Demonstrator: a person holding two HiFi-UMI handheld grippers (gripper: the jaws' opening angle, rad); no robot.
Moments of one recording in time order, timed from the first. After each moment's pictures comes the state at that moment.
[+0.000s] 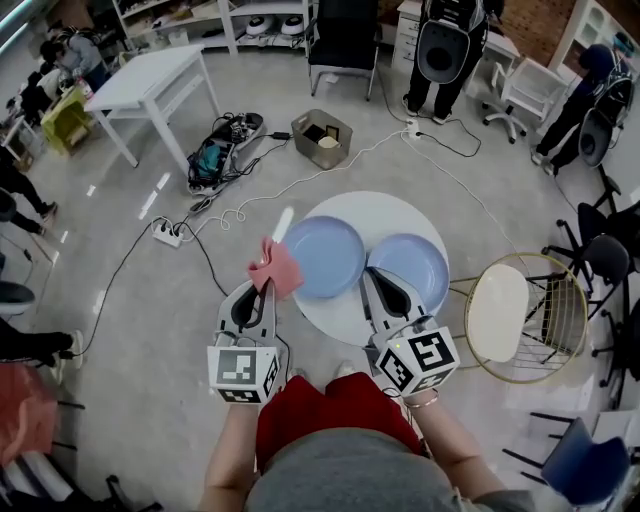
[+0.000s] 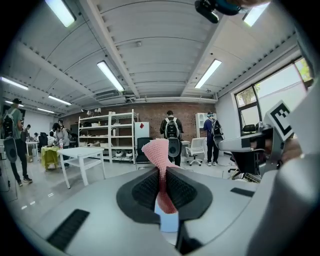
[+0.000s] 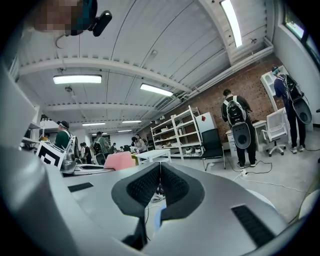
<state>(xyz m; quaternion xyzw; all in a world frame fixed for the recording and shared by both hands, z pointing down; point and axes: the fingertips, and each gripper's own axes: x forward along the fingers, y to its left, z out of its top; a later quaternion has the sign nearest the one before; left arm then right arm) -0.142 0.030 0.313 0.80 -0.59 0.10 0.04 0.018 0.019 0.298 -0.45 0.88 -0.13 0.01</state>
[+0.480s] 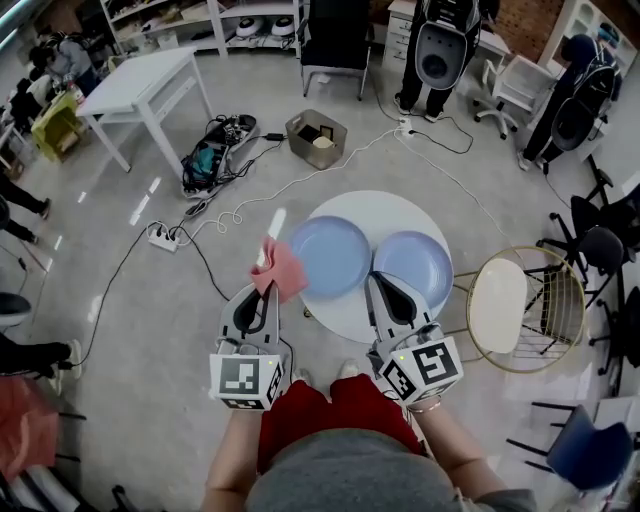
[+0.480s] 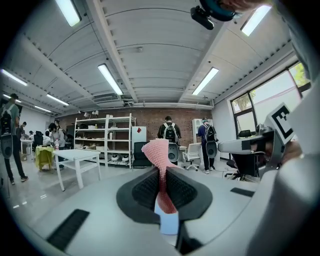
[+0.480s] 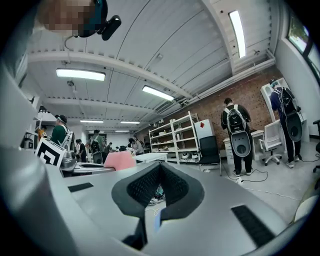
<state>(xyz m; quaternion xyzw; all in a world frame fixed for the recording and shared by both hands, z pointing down) -0.167 0.038 0.299 0.82 -0.57 0.07 0.03 -0.009 0.037 0.282 -0.47 0.88 -0.09 0.01</state>
